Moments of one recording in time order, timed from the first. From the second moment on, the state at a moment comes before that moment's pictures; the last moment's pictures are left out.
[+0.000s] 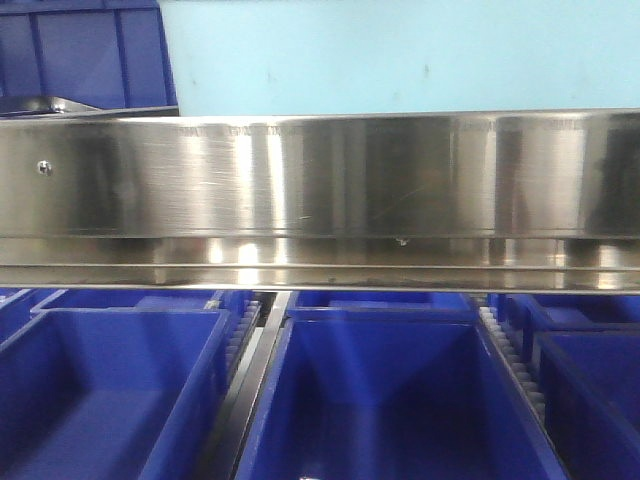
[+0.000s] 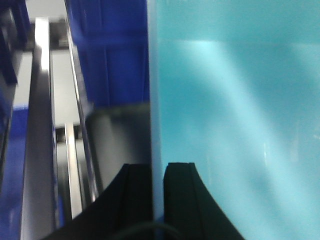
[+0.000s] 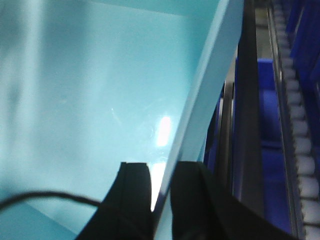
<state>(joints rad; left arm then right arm) -0.53 1.83 -2.05 -0.01 0.79 -0.11 0.15 1.37 -1.68 0.21 1.00 -0.04</state>
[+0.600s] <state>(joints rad) -0.53 1.73 -2.06 -0.03 1.10 -0.12 0.15 1.37 -1.68 0.23 1.05 -0.06</state>
